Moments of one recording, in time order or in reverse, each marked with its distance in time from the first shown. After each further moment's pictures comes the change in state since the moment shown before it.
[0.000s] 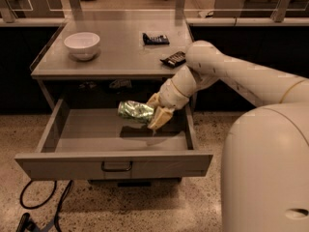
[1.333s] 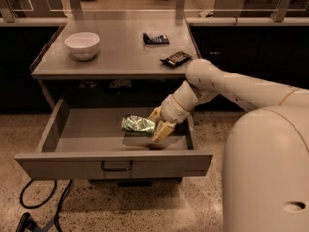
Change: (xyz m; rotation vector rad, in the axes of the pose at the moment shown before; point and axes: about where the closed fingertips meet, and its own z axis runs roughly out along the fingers) arm 0.034 0.023 0.036 -0.042 -0.010 0.016
